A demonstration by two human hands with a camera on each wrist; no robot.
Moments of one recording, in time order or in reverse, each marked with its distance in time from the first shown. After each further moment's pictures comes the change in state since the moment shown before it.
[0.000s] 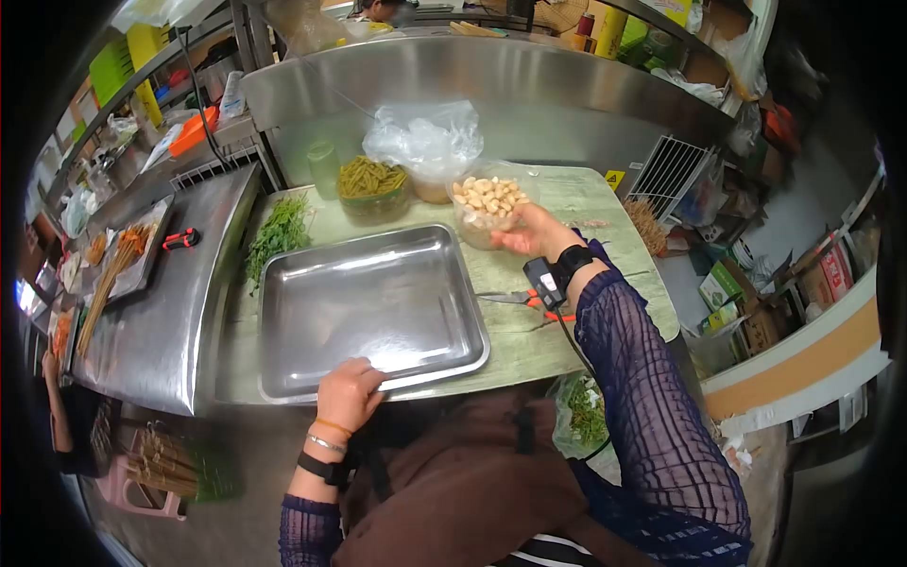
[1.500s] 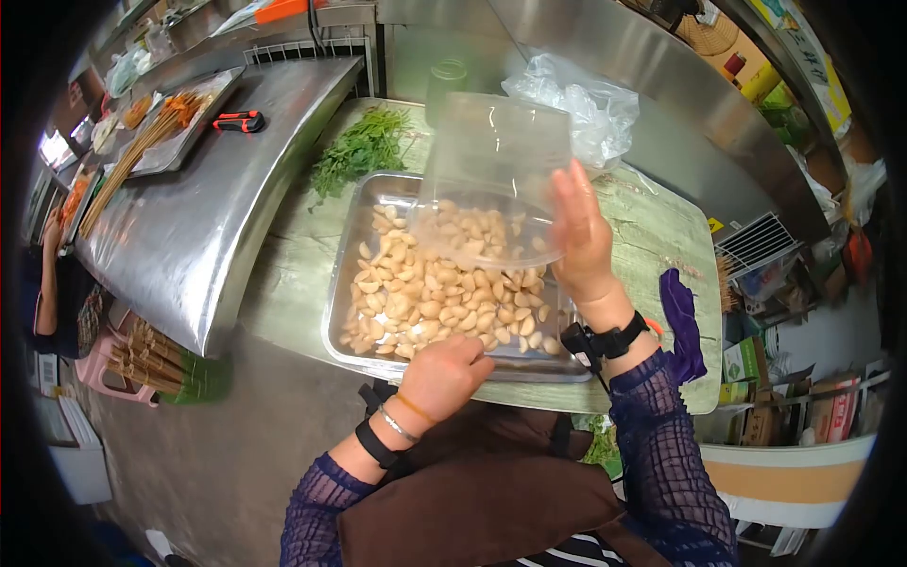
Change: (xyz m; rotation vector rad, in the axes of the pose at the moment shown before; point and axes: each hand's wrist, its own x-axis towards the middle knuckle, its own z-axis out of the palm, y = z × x) left_hand 0.035 0.009 0.027 -0.056 0.120 0.021; right_hand -0.033 0.057 0.156 -1.141 -0.043 -1.936
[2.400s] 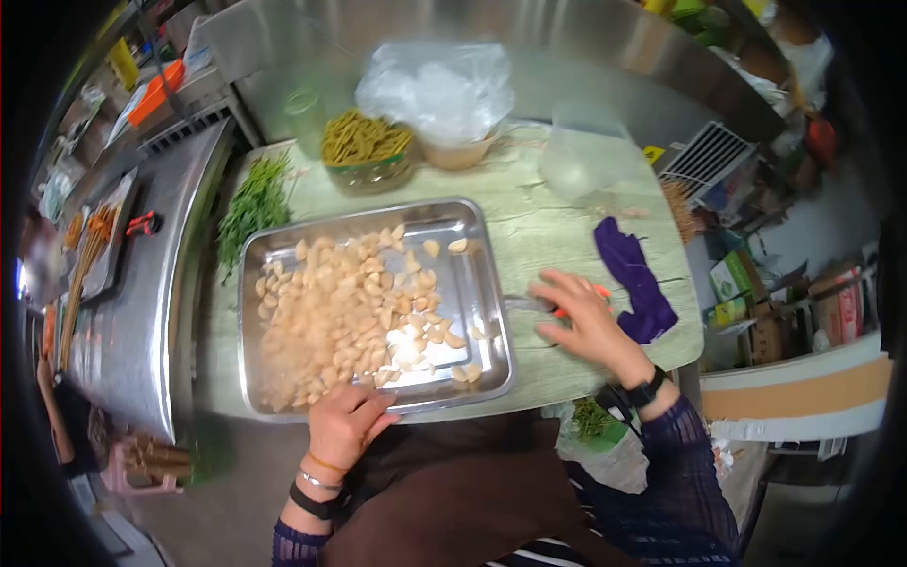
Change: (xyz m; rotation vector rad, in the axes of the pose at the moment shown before) left_hand -0.008 0.000 -0.024 -0.060 -0.081 -0.028; right_hand -0.160 0.014 -0.162 0.094 -0.618 0.694
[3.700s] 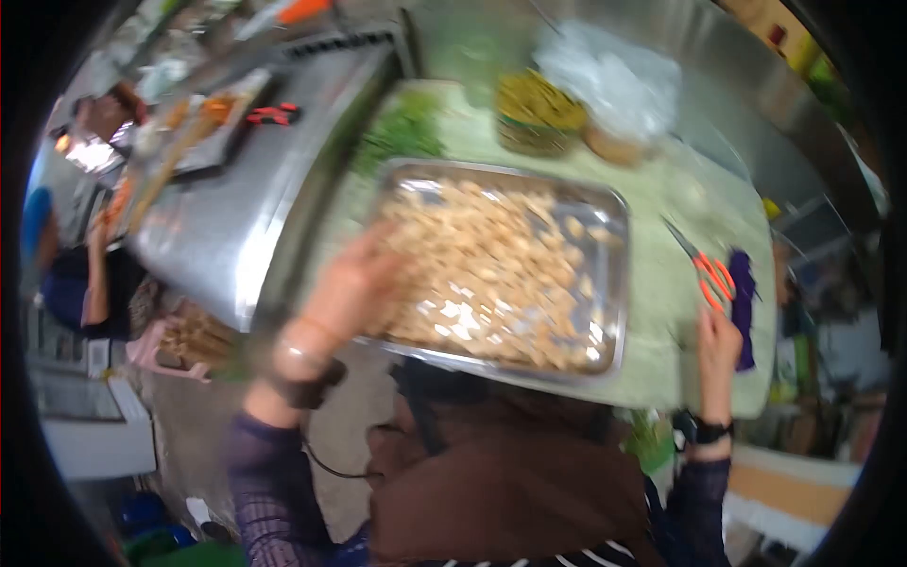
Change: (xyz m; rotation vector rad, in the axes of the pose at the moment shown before) left_hand 0.001 -0.084 -0.108 0.136 -0.051 -0.263; right_hand -0.021 0.035 -0.001 -0.157 0.275 0.393
